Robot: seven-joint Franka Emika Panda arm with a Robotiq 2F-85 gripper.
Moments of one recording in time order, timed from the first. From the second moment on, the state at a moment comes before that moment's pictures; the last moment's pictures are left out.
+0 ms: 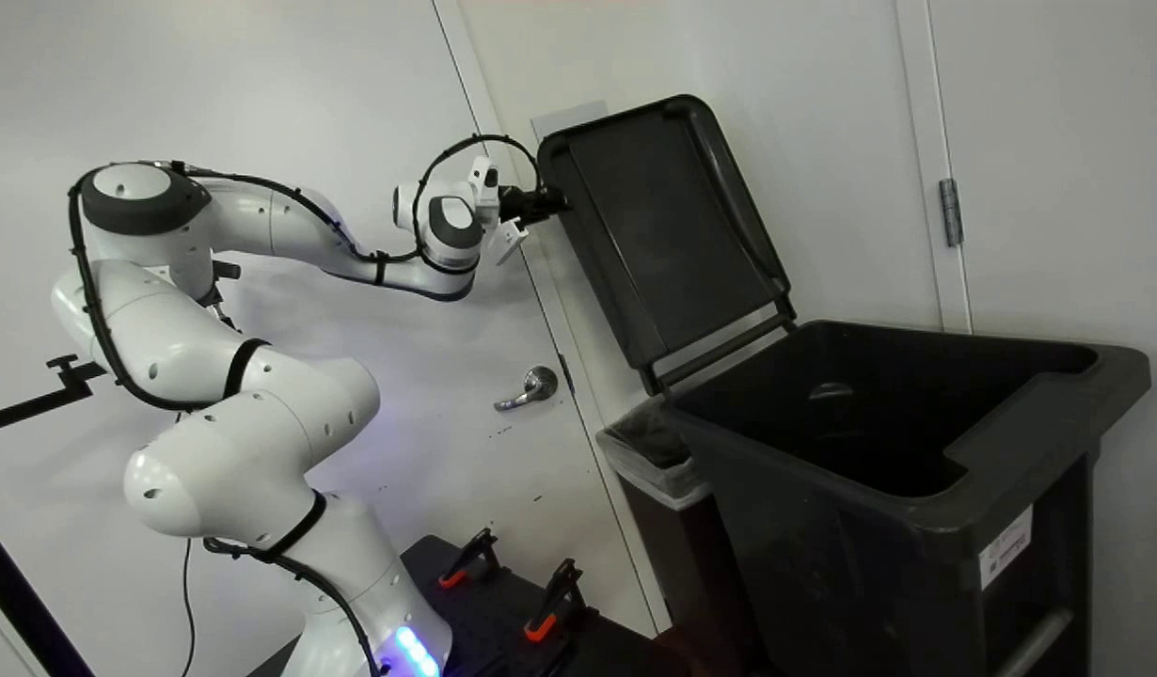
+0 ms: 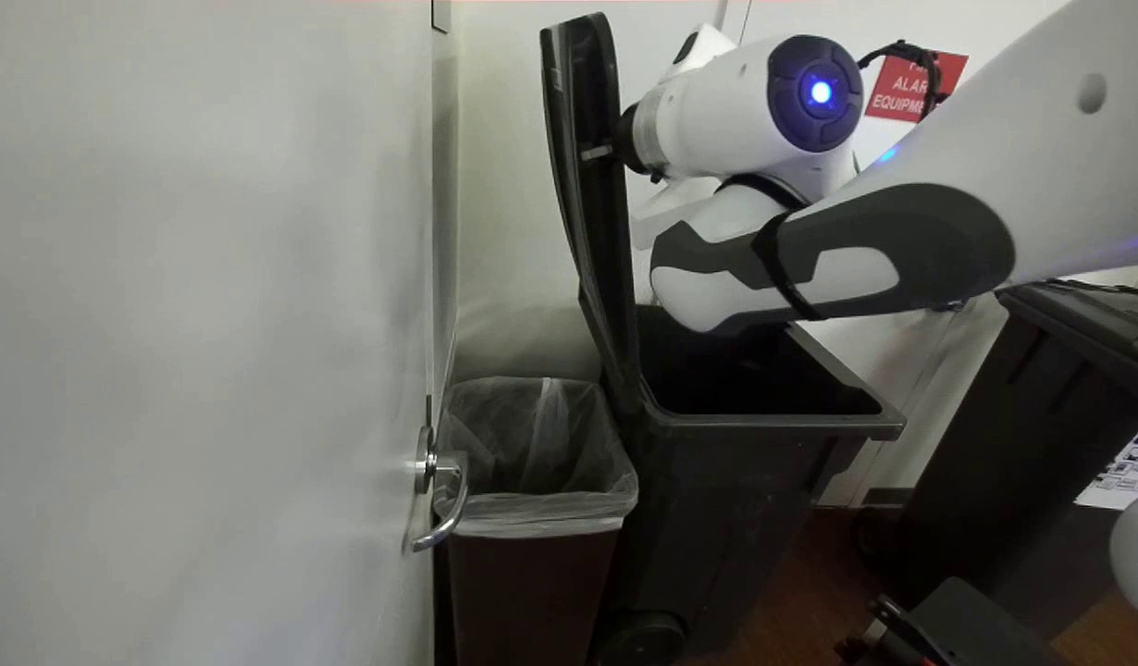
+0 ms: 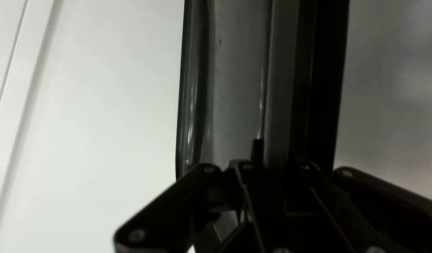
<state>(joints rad) -1.28 -0.73 1.34 -2.37 0.07 3.39 0.34</state>
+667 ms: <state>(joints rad) -1.01 -0.51 1.01 -2.50 0.12 3.46 0.27</state>
